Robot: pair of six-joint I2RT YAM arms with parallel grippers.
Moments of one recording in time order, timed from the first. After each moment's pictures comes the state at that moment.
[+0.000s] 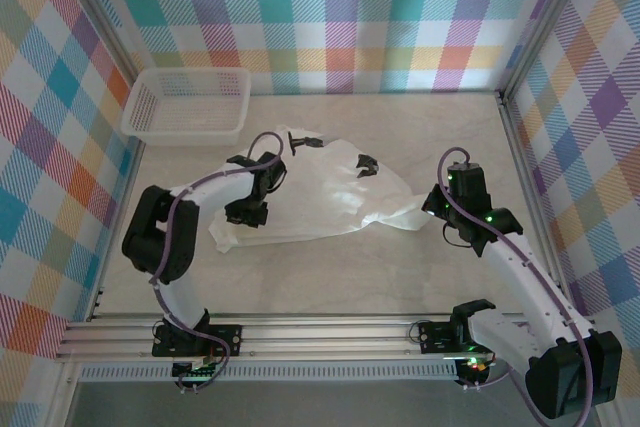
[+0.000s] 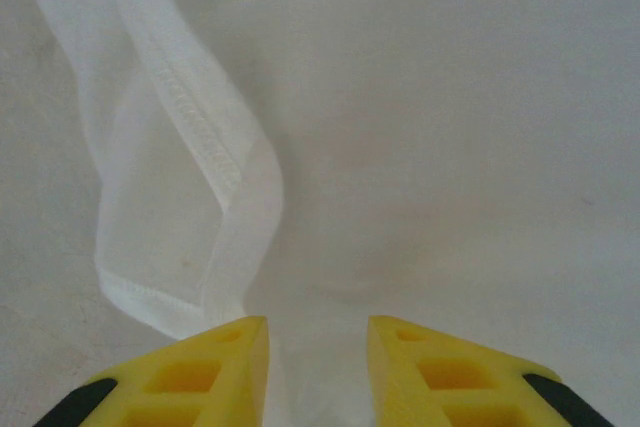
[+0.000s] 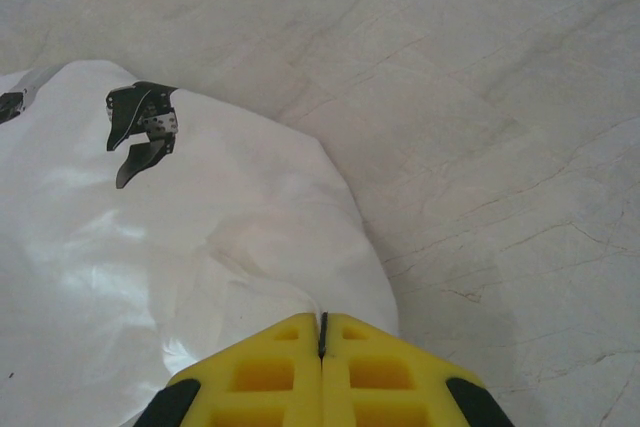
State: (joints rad) left arm -0.46 1.79 1.18 -1.03 -0.36 -0.37; right arm 0.26 0.95 0.76 -0.60 0.09 0.60
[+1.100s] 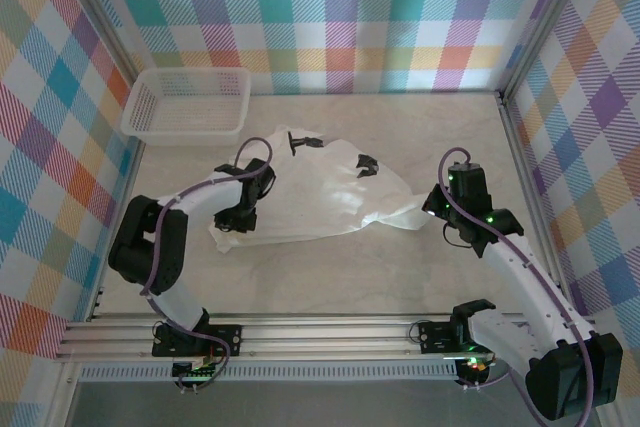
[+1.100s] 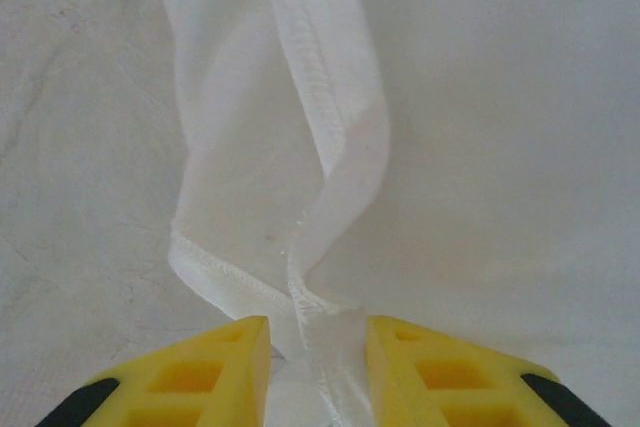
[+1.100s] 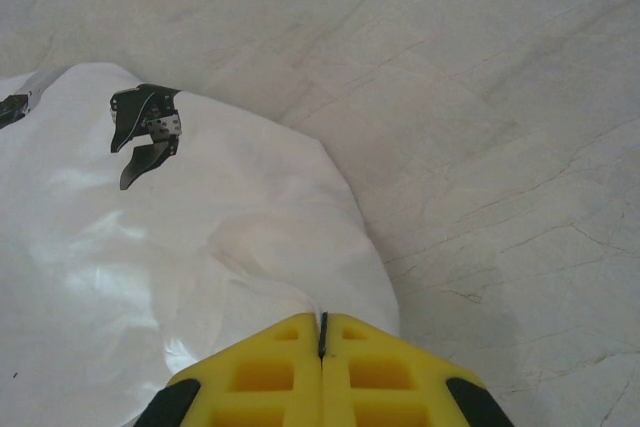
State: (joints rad) left arm -0.40 1.67 1.05 -0.96 -0.40 -0.37; right arm 0.26 0.95 0.76 -0.60 0.09 0.60
